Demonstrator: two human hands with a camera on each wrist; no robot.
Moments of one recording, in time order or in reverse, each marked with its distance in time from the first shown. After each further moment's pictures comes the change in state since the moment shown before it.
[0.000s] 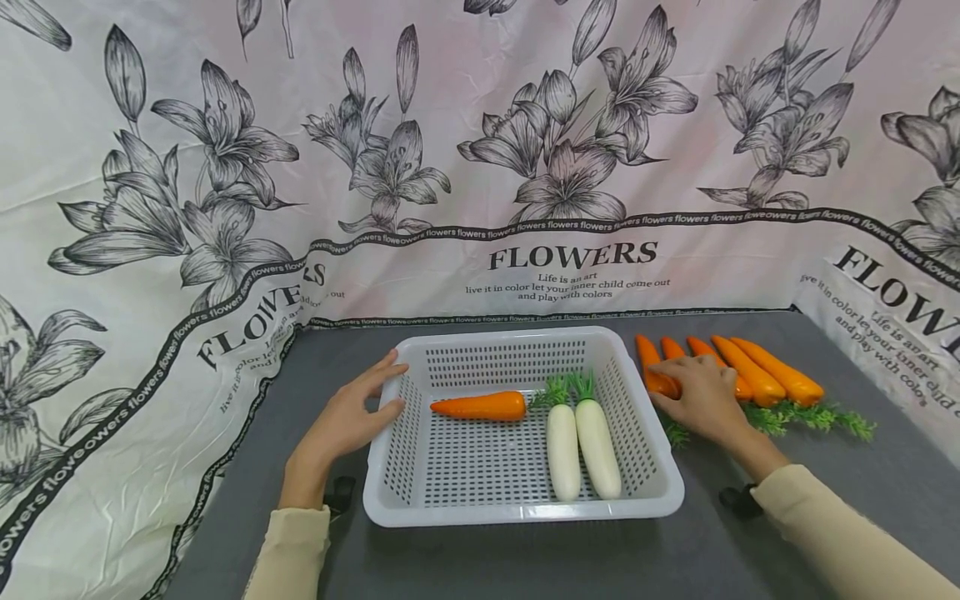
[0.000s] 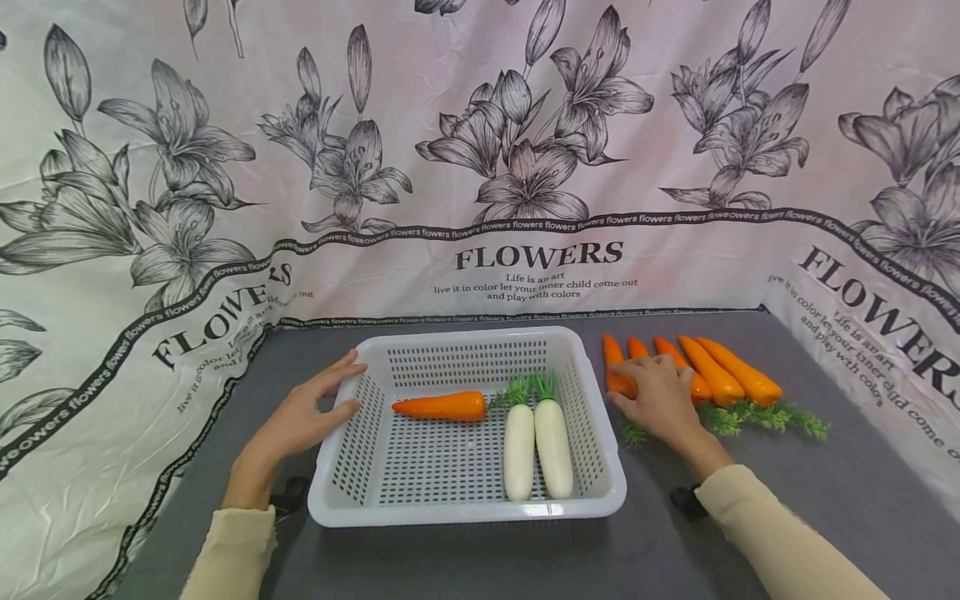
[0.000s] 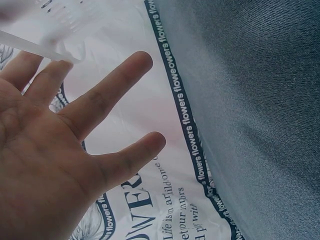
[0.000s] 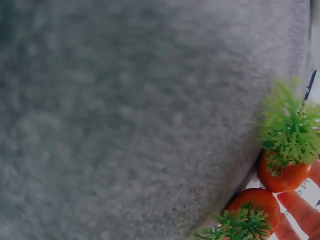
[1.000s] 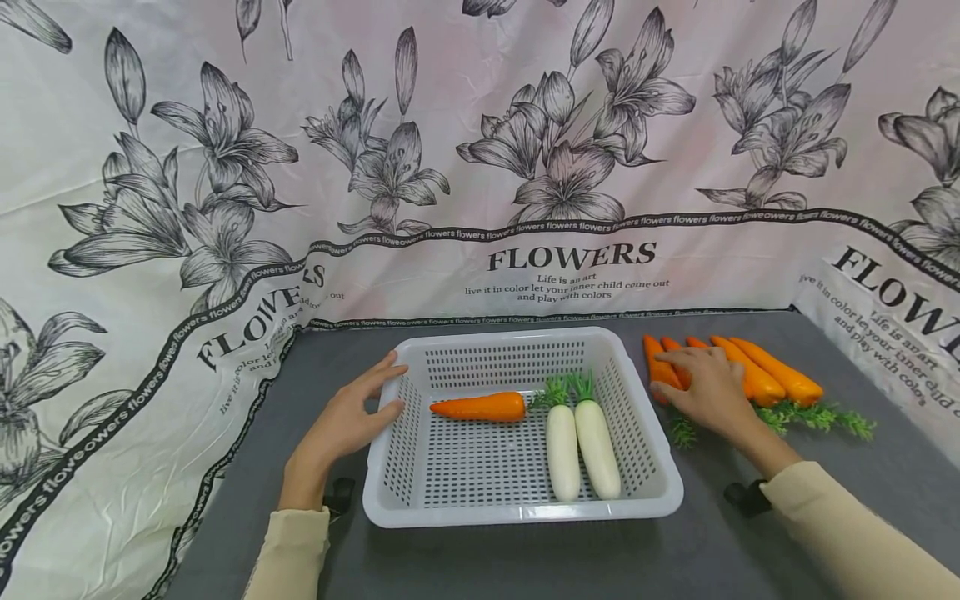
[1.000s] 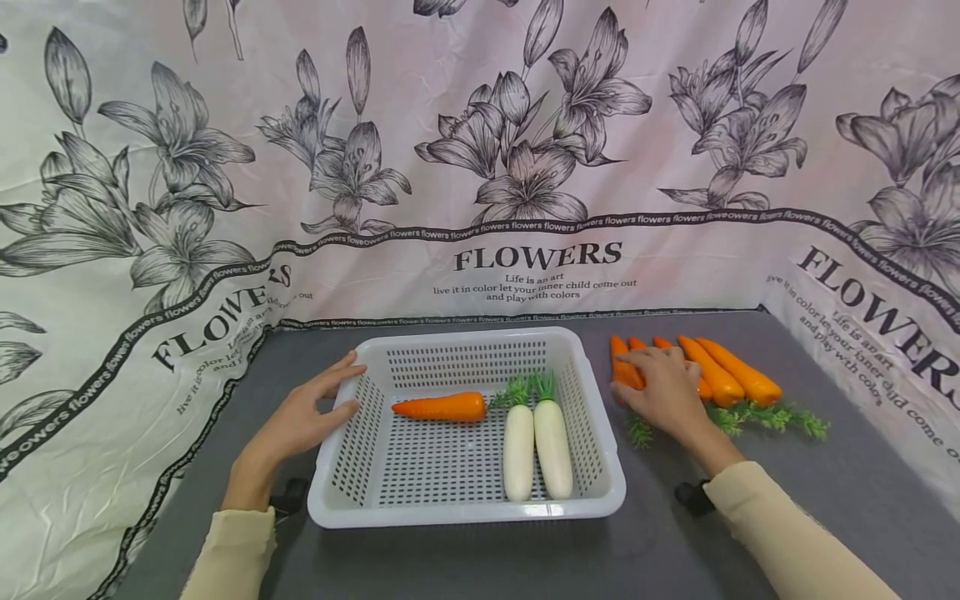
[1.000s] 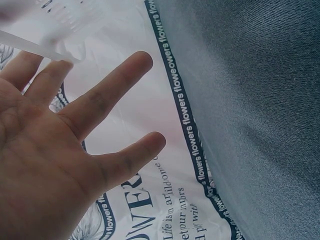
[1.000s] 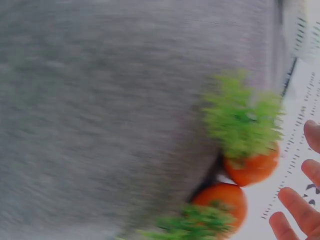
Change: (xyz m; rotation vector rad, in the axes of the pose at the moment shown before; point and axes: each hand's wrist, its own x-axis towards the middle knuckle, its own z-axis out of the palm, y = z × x) left_hand 0.000 0.000 0.000 -0.010 -0.006 0.000; right_hand 0.005 -0.003 -0.015 0.030 0.010 0.039
